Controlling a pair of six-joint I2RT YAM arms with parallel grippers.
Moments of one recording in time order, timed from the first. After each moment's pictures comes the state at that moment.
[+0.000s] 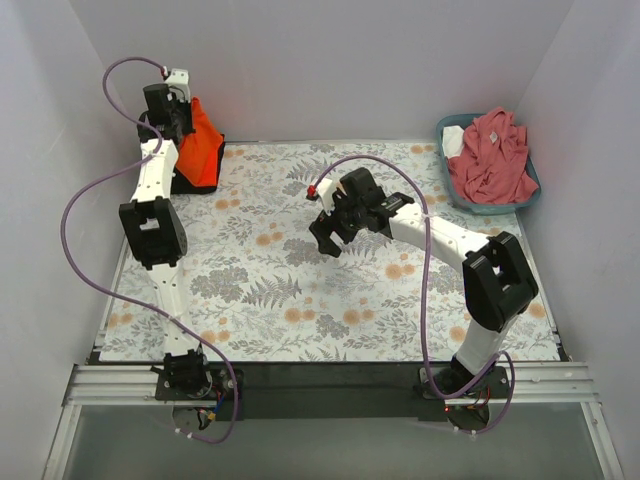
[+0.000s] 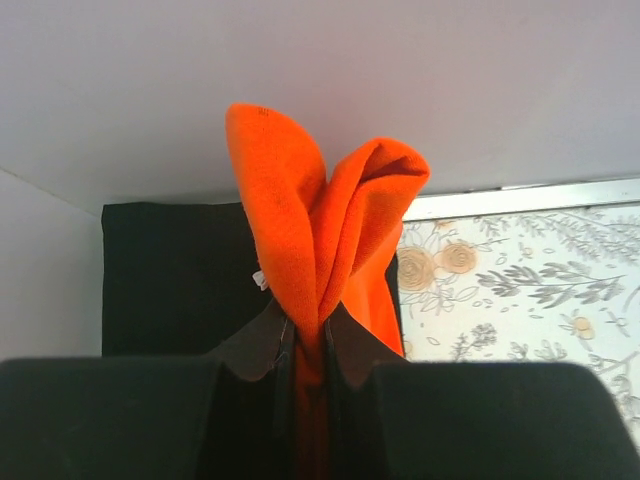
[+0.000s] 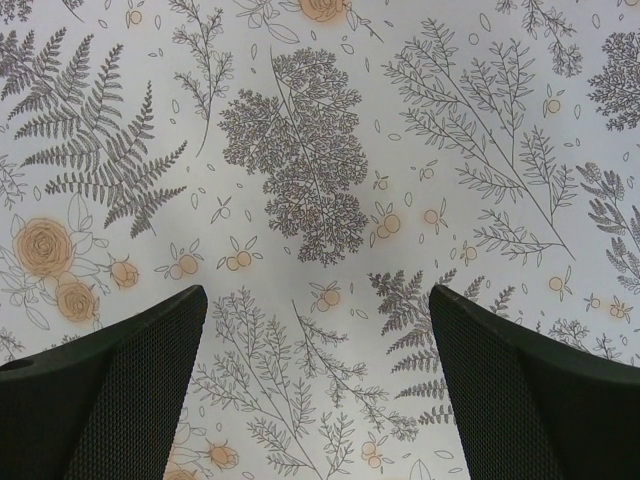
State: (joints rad) left arm 0.12 2.37 2.31 -0.31 0.12 0.17; right arm 0.68 1.74 1.32 -0.41 -0.35 -0.29
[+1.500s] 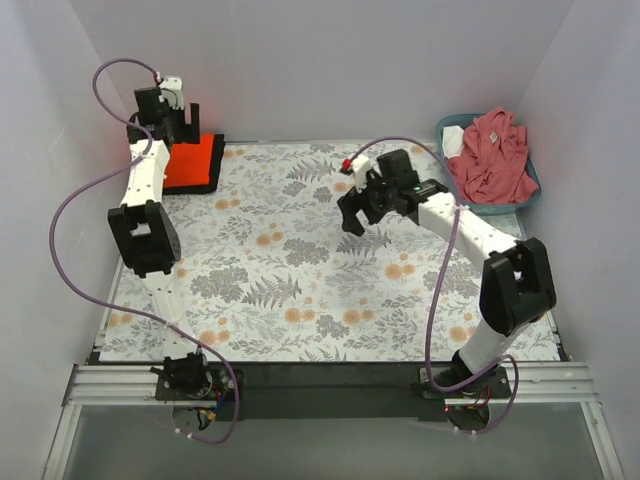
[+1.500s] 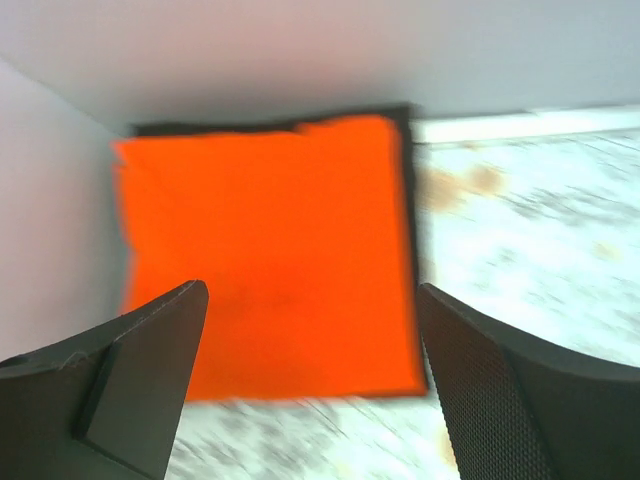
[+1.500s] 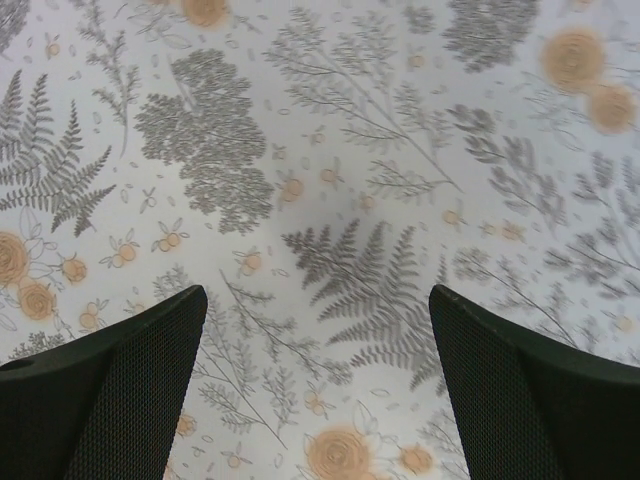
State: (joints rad) left arm 0.17 2.30 2.21 -0.39 0.08 0.22; right arm 0.54 1.70 1.33 -0.44 -0.39 -0.27
